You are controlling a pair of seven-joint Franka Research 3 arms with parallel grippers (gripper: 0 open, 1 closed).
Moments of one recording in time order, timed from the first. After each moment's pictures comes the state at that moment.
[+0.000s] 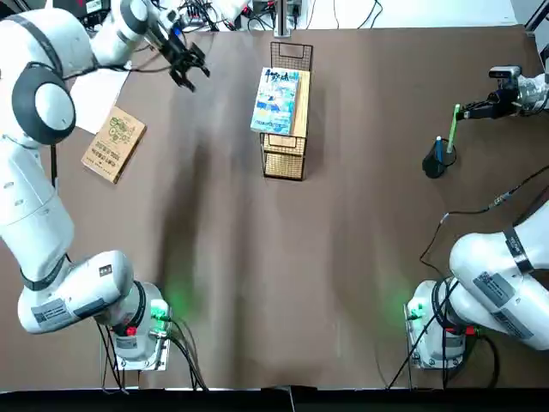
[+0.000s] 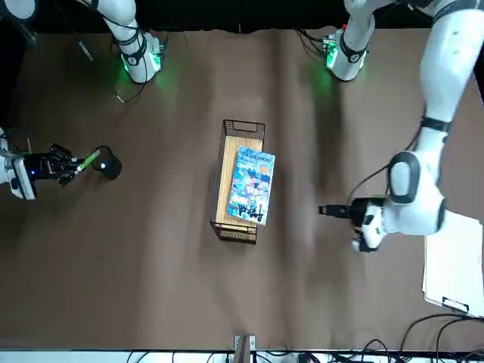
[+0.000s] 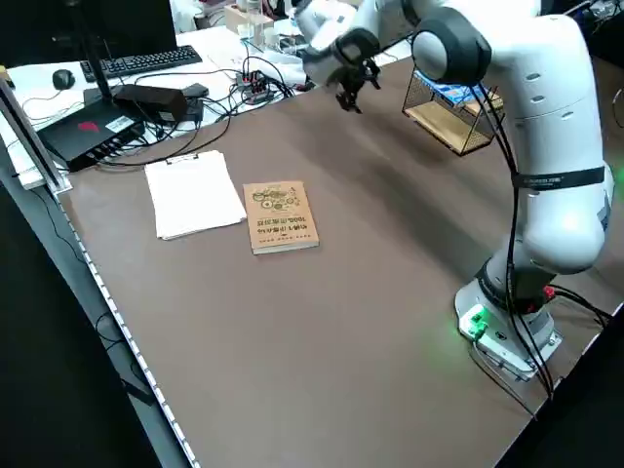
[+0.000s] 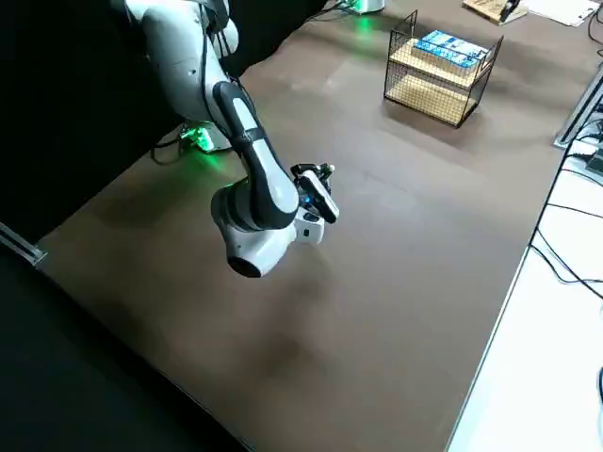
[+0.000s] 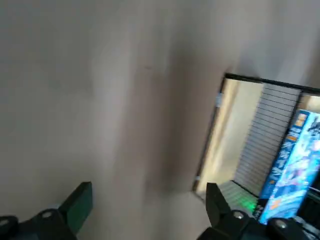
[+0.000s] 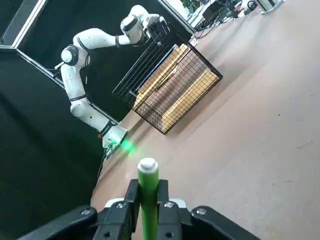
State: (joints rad) left arm 0.32 0.62 -0.50 -1.59 -0.37 1.96 0.05; right arm -0.73 0.70 0.09 -1.68 0.80 1.27 -1.71
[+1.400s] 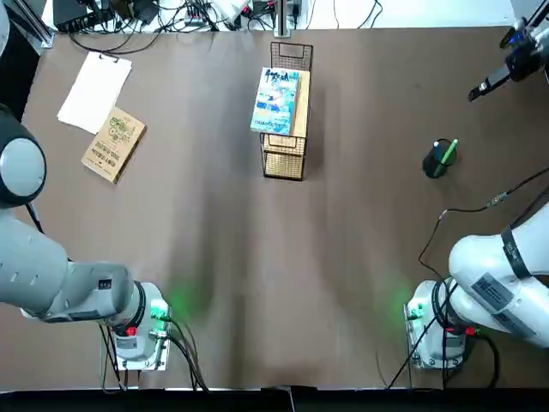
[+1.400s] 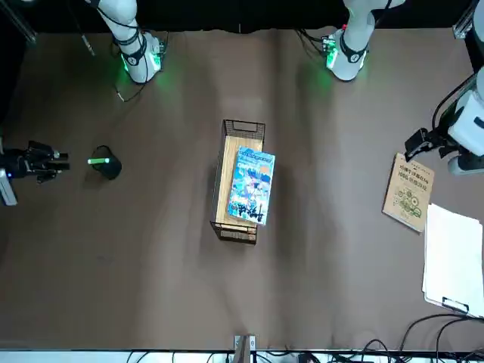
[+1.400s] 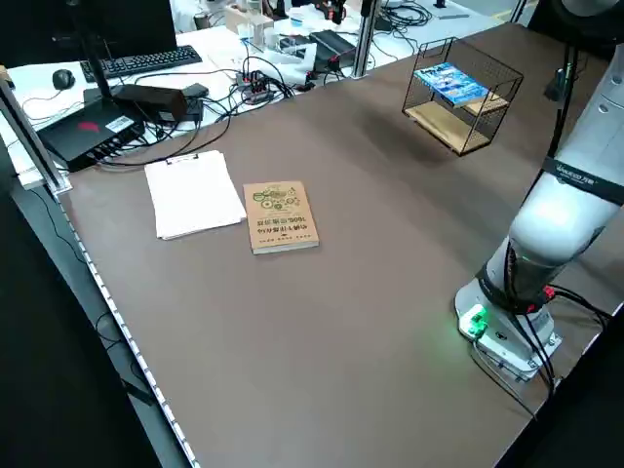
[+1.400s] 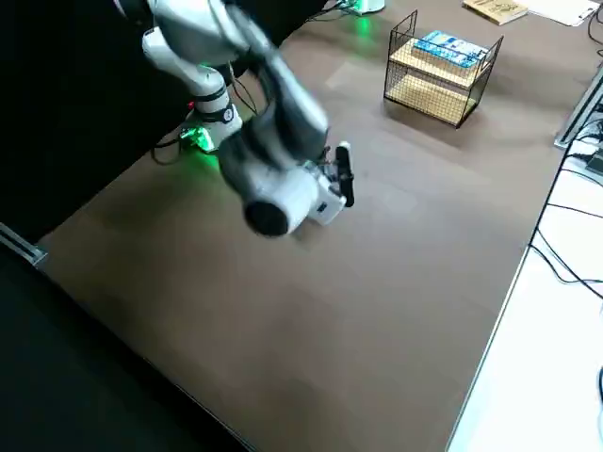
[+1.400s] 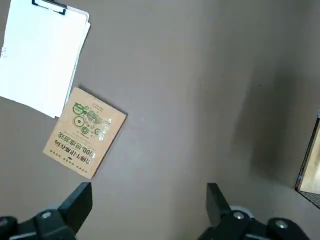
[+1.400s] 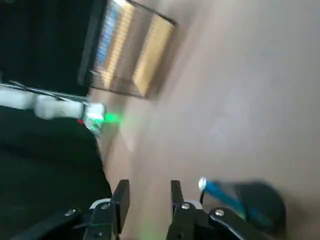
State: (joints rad) left arm 0.04 0.08 -0.13 -1.54 0.04 1.63 -0.15; right arm -0.63 0.53 0.10 -1.51 0.56 1.24 -1.06
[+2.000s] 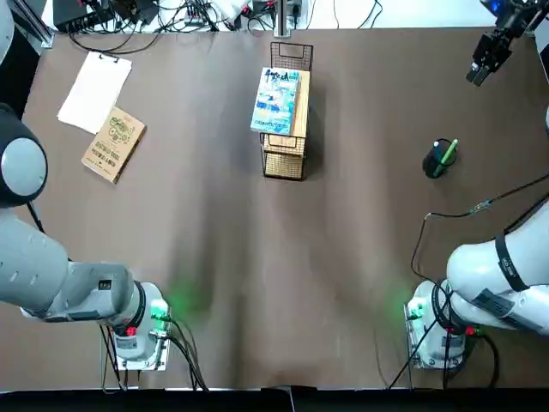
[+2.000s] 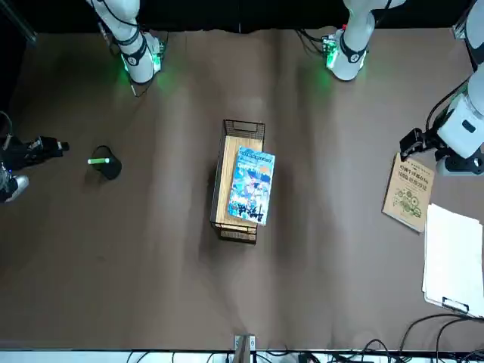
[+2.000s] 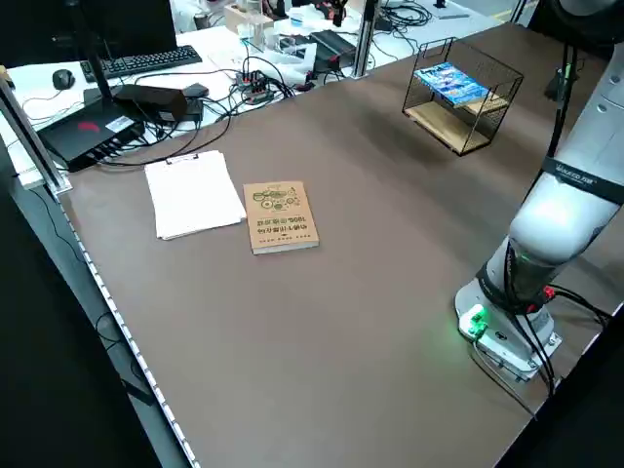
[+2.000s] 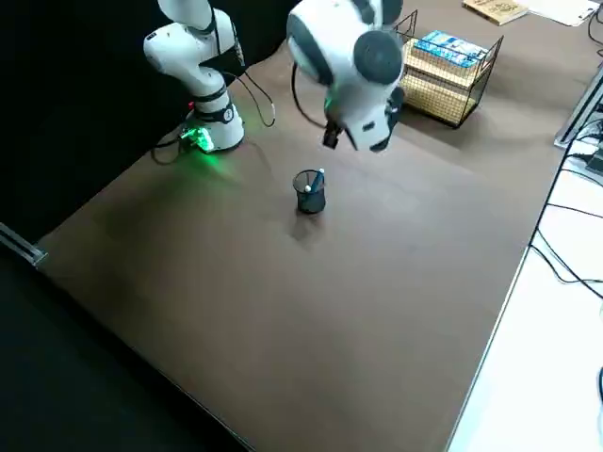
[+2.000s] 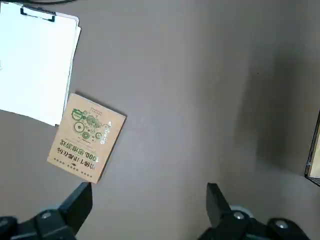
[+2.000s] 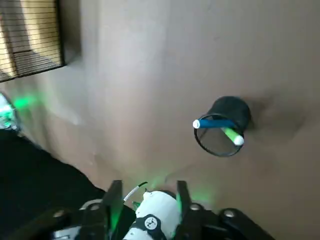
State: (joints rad) left arm 0.03 0.08 -0.13 -1.55 0.05 1.63 -0.07; right arm -0.38 0.35 0.11 -1.47 0.22 1.24 -0.51
